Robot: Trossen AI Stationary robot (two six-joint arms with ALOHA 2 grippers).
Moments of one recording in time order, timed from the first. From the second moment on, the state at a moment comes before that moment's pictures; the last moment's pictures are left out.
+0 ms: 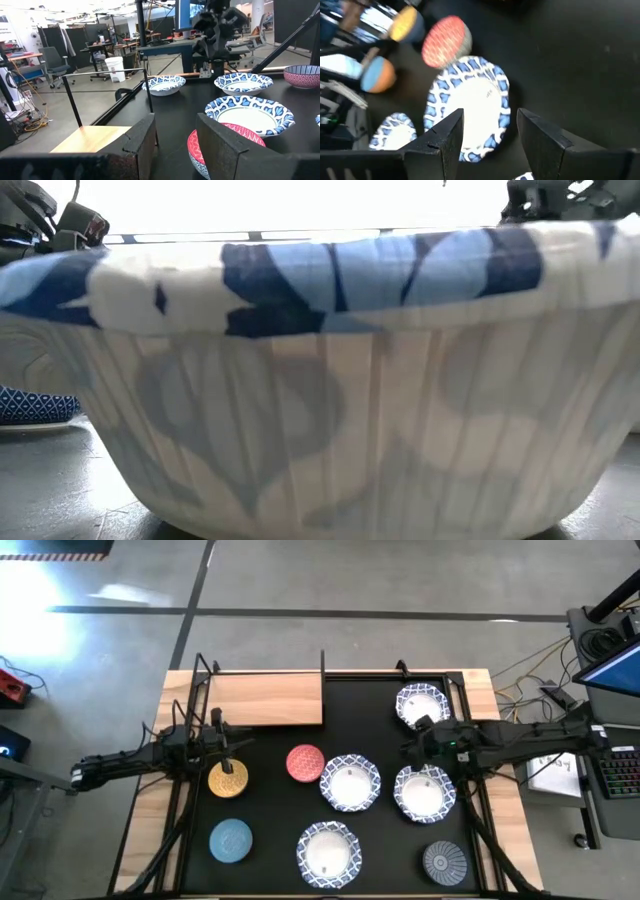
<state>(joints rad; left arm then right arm) 0.19 0.03 0.02 0.03 -0.07 0.14 0.00 0.76 0.54 -0.44 0.07 0.87</state>
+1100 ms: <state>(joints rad) 0.19 0.03 0.02 0.14 -0.07 0.15 0.61 1.15 0.77 -0.50 -0.14 1.56</state>
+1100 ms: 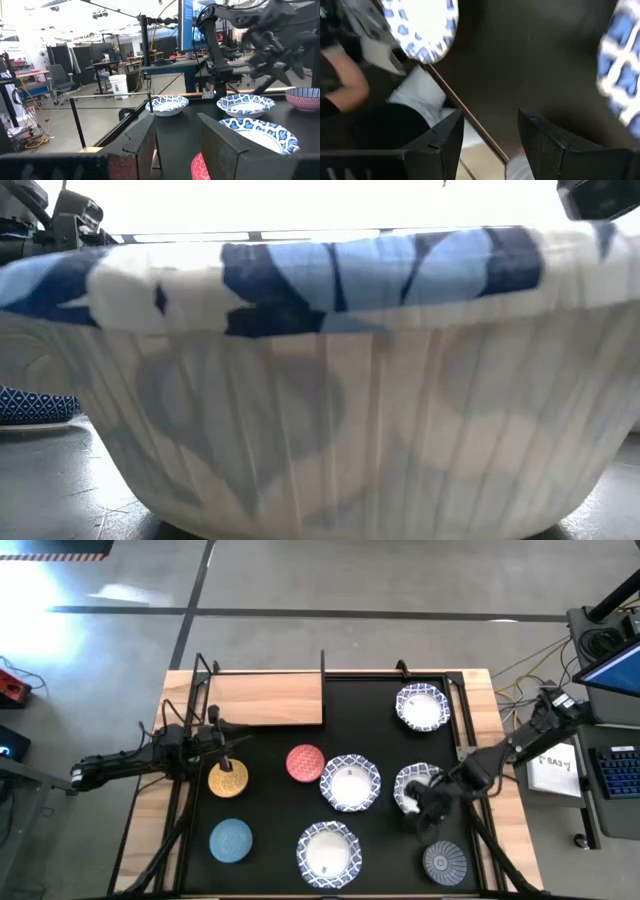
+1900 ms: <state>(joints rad) 0.19 0.03 0.02 0.13 -0.07 0.03 0.84 1.28 0.85 -0.80 -0.24 1.70</state>
